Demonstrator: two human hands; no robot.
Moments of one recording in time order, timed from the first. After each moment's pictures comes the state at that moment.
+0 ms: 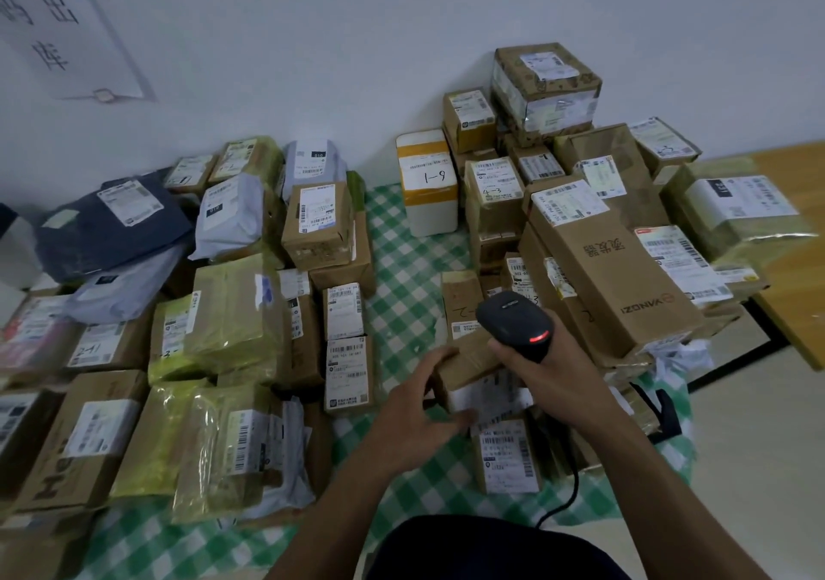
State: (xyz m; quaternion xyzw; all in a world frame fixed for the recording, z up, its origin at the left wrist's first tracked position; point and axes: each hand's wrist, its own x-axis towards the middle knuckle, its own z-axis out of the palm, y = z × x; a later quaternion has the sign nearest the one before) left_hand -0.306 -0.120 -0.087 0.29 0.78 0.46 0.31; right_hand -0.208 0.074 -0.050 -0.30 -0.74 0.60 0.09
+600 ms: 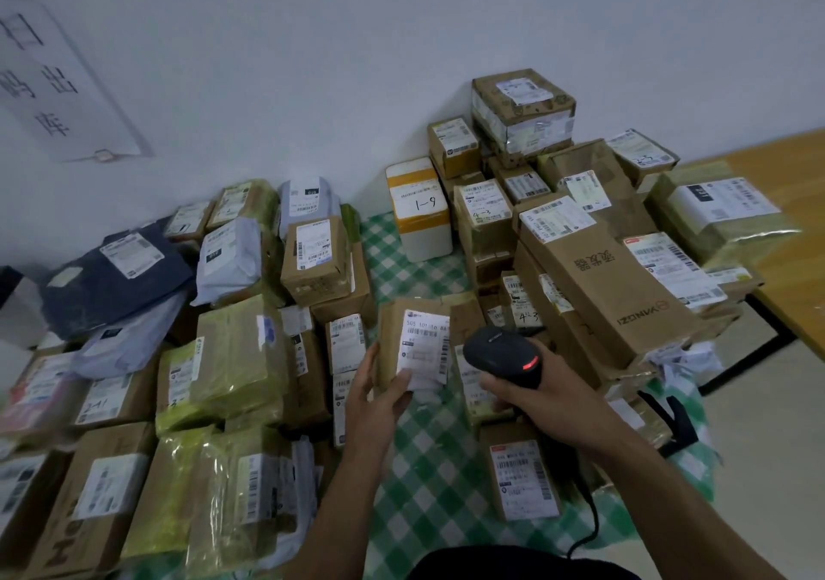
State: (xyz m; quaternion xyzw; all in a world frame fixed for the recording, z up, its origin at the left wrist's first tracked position) left_hand -0.354 -0.120 -0.102 -0.04 0.62 0.74 0.25; right_hand -0.208 0.068 -0.041 -0.27 -0.72 0.64 0.03
